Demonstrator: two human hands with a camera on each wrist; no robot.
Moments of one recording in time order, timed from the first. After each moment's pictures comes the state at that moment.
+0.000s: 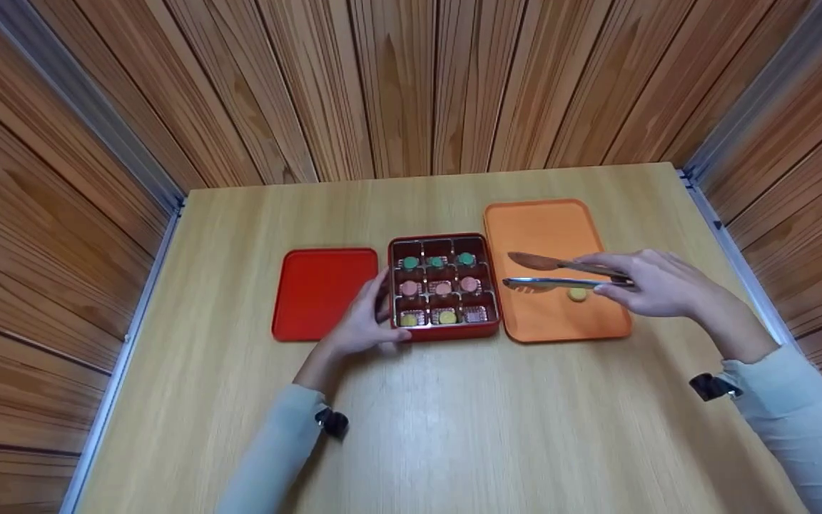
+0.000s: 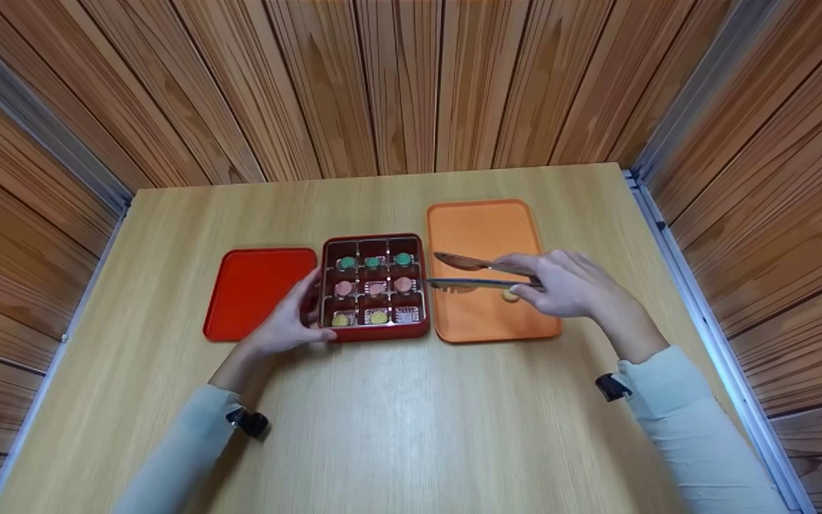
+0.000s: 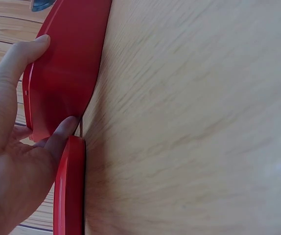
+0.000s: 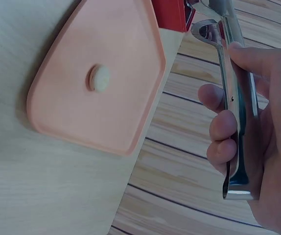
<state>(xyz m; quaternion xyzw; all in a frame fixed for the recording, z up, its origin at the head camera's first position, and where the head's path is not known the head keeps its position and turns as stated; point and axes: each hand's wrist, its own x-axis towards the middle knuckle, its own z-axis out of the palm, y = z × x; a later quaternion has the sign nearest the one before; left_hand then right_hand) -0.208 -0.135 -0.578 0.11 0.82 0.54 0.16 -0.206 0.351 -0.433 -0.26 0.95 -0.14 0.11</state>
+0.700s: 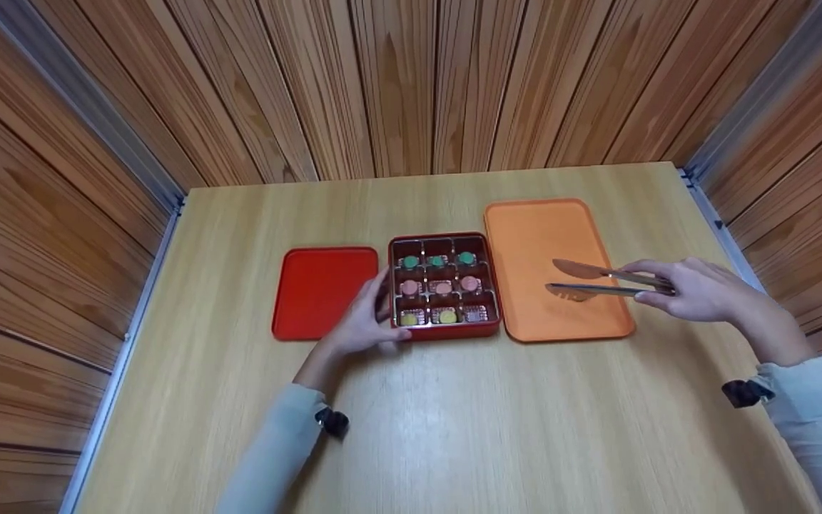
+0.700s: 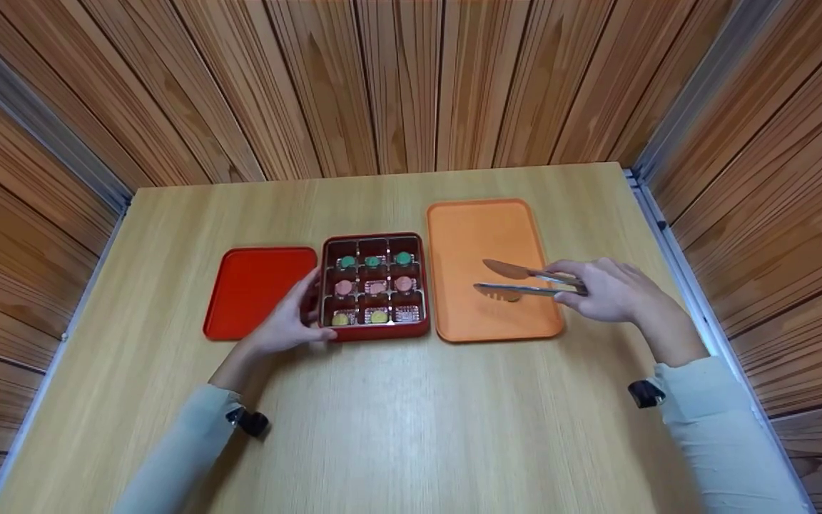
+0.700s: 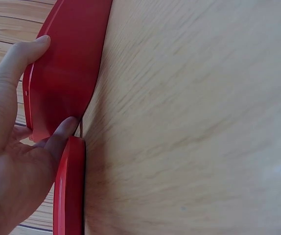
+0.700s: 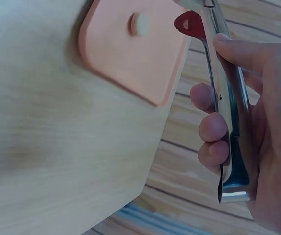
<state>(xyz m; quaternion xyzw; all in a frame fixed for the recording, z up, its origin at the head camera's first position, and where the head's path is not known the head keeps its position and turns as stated) -0.207 -0.136 -0.579 0.11 0.81 0.55 0.15 -0.204 0.412 -0.450 -0.20 0.96 -0.14 0.16</state>
